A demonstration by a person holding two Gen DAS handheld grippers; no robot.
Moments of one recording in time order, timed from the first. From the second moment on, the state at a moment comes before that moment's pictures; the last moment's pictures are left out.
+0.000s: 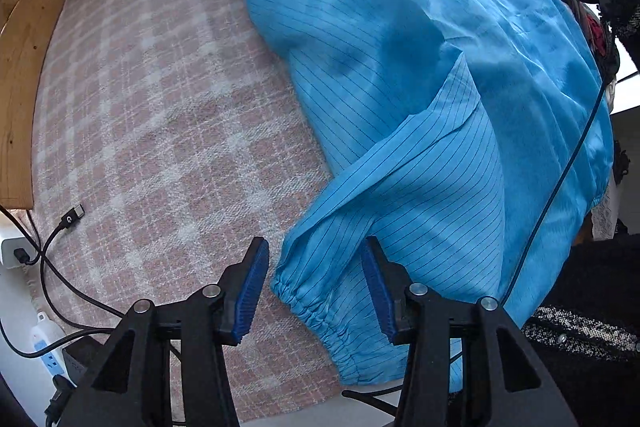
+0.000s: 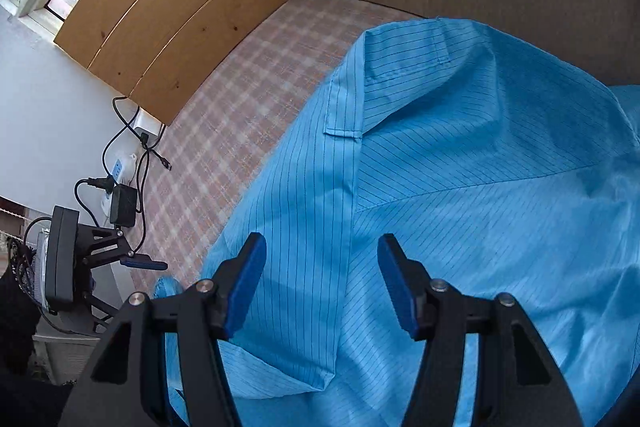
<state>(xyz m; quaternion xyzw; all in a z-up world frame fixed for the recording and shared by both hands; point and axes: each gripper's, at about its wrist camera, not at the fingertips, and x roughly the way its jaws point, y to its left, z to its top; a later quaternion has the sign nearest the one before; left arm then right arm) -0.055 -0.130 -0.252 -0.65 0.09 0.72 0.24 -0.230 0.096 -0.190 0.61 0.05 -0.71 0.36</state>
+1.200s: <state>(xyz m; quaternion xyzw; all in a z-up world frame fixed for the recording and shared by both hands) 0.203 -0.019 -0.197 -0.62 -0.17 0.77 0.01 -0.229 0.143 -0.174 0.57 0.06 -0.67 0.46</state>
